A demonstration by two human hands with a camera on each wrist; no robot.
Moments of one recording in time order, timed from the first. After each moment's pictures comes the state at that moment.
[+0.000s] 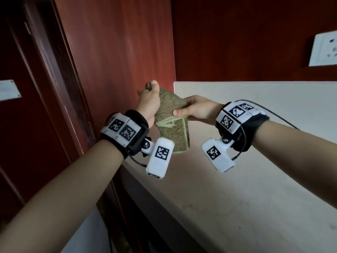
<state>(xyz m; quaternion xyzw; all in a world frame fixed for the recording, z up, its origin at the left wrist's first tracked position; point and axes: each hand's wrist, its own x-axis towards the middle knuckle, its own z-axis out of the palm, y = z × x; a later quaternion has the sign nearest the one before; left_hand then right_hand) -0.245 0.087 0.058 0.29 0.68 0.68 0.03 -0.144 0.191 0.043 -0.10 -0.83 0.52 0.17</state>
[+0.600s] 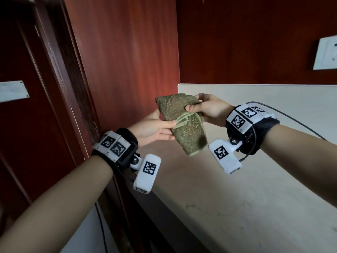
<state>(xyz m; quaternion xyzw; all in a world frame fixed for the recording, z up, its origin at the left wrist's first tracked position) -0.238 0.044 0.023 0.44 0.62 0.57 0.31 -0.132 0.195 0.045 -0.10 -0.70 0.66 0.26</state>
